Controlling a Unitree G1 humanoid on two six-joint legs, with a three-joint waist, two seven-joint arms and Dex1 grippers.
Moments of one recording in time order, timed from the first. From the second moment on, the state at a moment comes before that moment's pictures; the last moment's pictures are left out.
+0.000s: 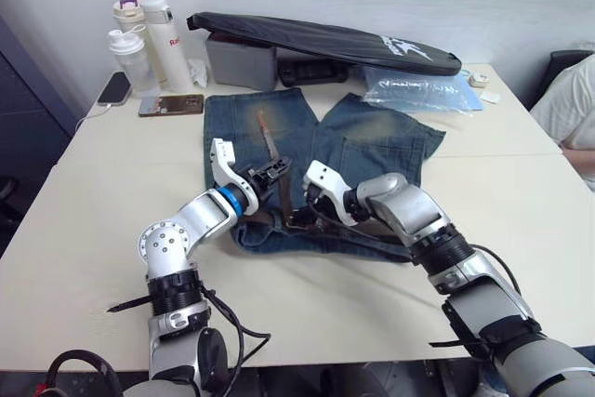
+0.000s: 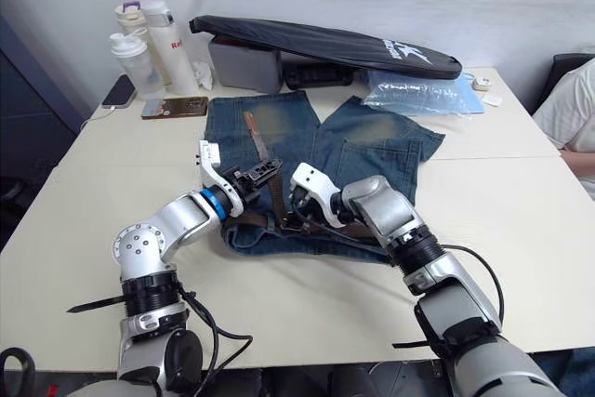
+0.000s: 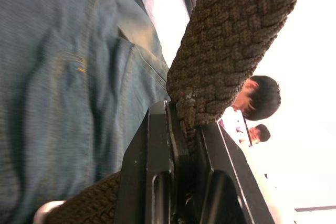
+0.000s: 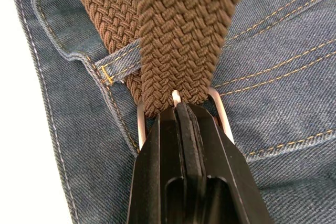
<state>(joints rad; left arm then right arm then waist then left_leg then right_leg) -0.58 0.03 0.43 0.02 -1.27 1.13 0.28 -0.82 -0.34 0.45 0.32 0.15 0.76 0.97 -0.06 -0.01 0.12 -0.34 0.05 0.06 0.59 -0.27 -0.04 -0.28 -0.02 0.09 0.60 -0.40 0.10</state>
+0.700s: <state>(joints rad) -1.05 0.07 0.29 0.77 -0.93 1.07 -0.22 -0.71 -0.36 0.54 0.08 -0.09 0.71 0.82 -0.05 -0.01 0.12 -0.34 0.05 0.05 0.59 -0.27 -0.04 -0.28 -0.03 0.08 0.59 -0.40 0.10</state>
